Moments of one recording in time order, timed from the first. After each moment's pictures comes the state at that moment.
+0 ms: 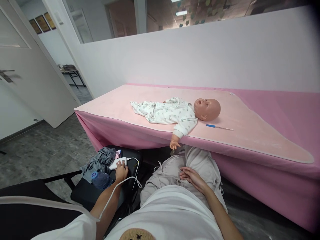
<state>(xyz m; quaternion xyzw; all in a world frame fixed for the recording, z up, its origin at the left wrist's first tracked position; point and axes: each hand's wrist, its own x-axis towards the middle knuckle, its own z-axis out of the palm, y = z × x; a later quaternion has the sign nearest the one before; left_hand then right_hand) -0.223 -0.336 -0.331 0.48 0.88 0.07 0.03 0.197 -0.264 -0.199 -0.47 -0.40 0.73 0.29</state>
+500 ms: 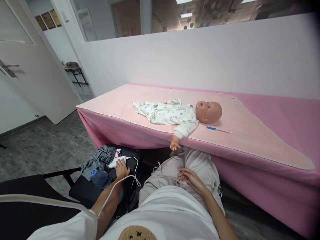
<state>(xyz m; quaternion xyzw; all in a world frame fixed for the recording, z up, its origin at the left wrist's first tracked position) -0.210 -0.332 -0.335 0.46 0.89 0.06 0.00 0.198 -0.263 -0.202 -0.47 -0.39 0.73 0.29</state>
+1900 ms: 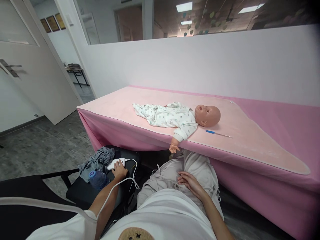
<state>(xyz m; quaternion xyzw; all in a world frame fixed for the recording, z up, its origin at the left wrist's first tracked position) -0.211 -0.323 -0.321 0.40 0.92 0.05 0.05 0.201 -0.264 -0.206 -0.47 -0.40 0.73 0.30</state>
